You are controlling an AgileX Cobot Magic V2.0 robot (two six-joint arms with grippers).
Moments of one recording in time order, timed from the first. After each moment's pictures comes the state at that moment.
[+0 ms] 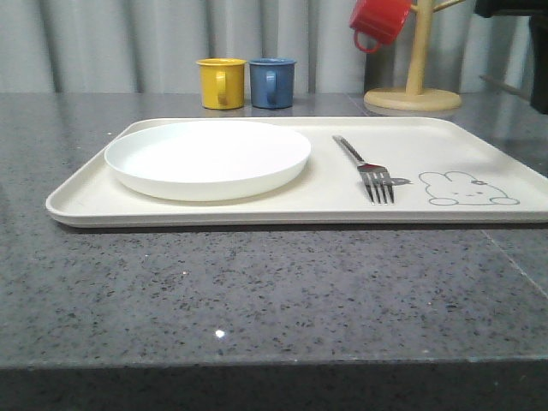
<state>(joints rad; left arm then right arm) -0.07 0.16 -0.38 -0.04 0.44 0.19 0.16 1.65 -1.47 0.02 1.21 0.22</state>
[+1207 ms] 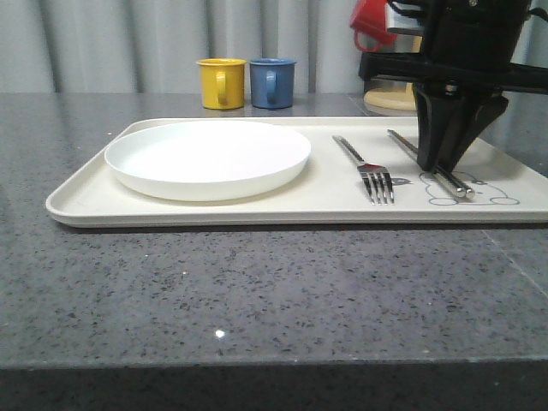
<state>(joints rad) -0.07 0.16 -0.38 -0.04 0.44 0.19 0.29 1.80 -1.49 0.10 1.12 0.31</state>
